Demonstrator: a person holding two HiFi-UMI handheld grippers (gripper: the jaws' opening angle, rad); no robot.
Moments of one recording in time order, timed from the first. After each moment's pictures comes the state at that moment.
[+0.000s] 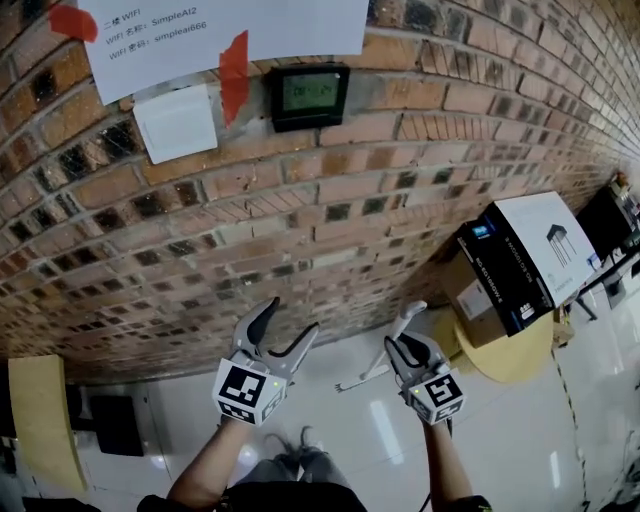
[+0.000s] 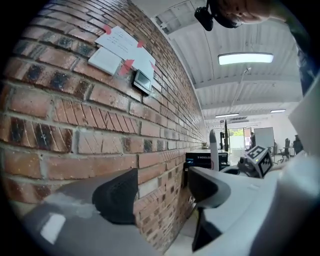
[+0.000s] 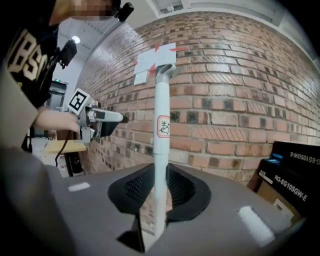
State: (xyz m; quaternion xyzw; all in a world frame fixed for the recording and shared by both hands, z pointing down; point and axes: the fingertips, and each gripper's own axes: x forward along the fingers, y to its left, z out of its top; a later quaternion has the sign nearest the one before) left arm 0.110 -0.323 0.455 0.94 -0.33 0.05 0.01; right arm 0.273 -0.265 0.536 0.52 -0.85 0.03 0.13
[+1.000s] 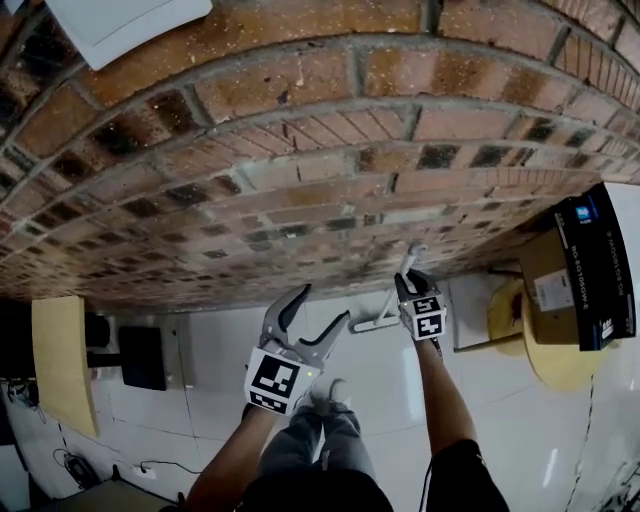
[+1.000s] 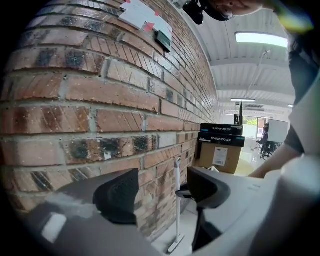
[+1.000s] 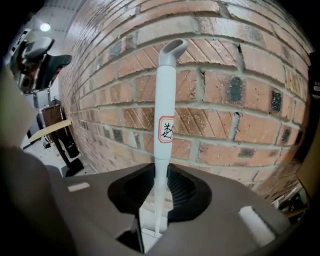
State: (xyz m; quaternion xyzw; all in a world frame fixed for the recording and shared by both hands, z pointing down) left arm 0.077 -0.359 0.615 0.91 -0.39 0.15 0.08; right arm 0.248 -0.442 0.847 0.51 -0.81 0.17 0.24
